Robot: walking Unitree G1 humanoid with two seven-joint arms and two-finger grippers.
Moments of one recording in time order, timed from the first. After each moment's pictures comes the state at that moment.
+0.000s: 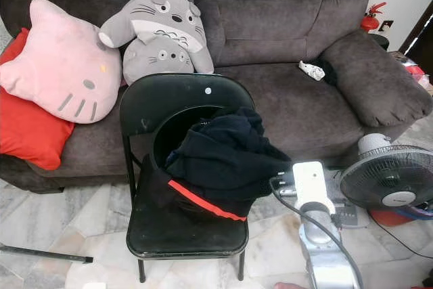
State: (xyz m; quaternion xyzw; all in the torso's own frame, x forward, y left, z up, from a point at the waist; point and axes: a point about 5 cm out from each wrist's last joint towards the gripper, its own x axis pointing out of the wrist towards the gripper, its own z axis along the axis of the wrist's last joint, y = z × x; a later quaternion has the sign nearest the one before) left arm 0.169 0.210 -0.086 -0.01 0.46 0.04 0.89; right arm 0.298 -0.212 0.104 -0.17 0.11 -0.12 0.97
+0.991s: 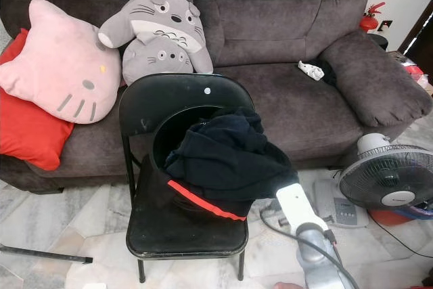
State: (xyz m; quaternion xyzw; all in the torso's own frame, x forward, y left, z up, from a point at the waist) left arm 0.168 0.209 -0.087 -0.01 0.47 0.03 0.88; right arm 0.279 -0.210 0.059 -0.28 0.23 -0.04 0.93
